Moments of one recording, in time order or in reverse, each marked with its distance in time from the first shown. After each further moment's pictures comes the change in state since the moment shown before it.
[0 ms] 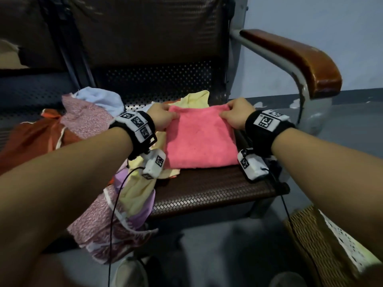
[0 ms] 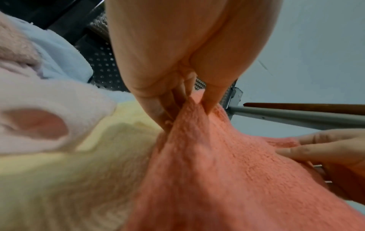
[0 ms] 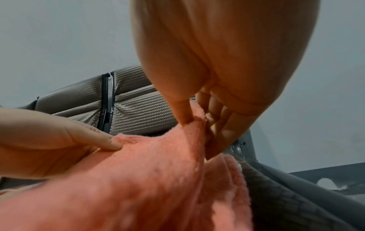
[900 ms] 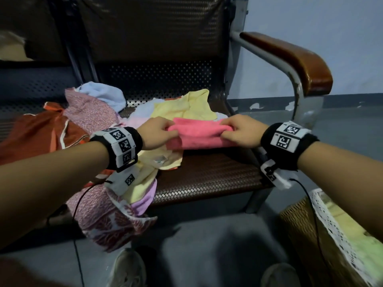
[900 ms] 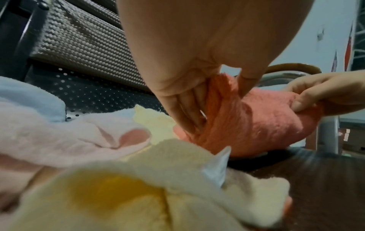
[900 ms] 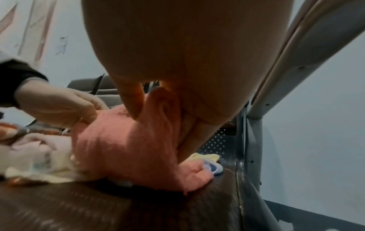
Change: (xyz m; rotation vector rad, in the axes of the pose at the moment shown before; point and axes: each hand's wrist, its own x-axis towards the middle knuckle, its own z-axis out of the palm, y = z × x) left_hand -0.073 -0.025 -0.017 0.555 -0.161 0.397; right_hand -0.067 0.006 -0.019 -0.293 -0.324 -0.358
